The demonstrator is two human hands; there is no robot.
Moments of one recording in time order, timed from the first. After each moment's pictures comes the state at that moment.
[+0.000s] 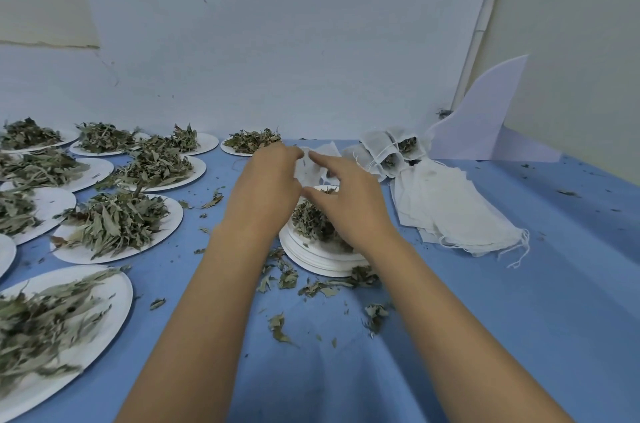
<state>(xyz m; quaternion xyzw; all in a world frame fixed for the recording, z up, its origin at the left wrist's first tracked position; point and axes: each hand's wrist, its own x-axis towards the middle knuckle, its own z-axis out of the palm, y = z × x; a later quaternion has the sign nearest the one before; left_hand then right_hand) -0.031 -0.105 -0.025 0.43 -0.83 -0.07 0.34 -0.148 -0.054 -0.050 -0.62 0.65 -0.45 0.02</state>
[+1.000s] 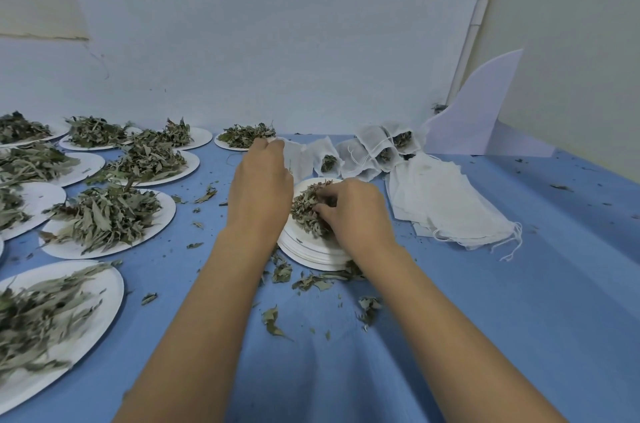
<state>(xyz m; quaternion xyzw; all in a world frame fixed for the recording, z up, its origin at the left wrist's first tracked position) -0.038 -0.103 -0.040 0.46 -0.79 -0.06 0.40 -0.153 -0.049 -0.067 -0.57 0.76 -0.32 -0.04</state>
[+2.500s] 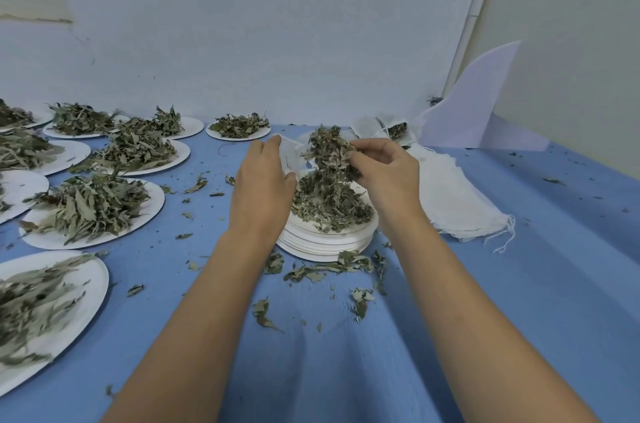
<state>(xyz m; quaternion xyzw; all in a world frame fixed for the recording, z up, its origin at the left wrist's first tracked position) -0.049 -0.108 -0.065 0.45 -0.78 -0.12 0.42 -0.182 -0.043 -0.046 -0.36 0.59 -0.69 0.19</state>
